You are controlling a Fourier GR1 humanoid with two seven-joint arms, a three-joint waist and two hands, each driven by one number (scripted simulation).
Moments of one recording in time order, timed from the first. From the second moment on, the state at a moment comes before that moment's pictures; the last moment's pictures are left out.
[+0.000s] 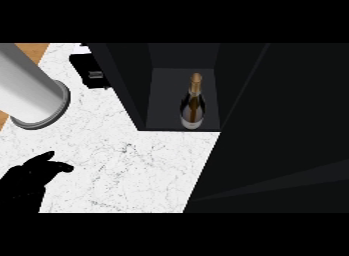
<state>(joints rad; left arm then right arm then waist) 0.09 0.94 -0.65 -1.89 1.12 0.20 -0.81 -0.04 -0.02 0.58 -2.40 -0.22 0.24 0.66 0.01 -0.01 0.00</state>
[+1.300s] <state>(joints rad) 0.44 1.19 -0.32 -1.70 1.26 -0.25 -0.92 -0.64 -0.07 0.80 -2.14 -0.01 -0.46 0.64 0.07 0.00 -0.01</state>
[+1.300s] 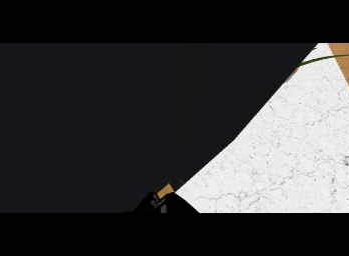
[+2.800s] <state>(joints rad) 0.54 1.16 -0.05 -1.60 1.26 -0.44 -0.78 -1.20 0.00 0.46 -1.08 -0.71 0.34 0.54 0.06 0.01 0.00</state>
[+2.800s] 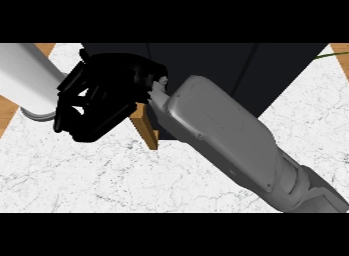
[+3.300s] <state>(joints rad) 0.54 1.10 0.02 -1.58 1.24 -0.46 -0.71 -1.27 0.00 0.42 -0.84 -0.81 0.53 0.43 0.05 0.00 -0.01</state>
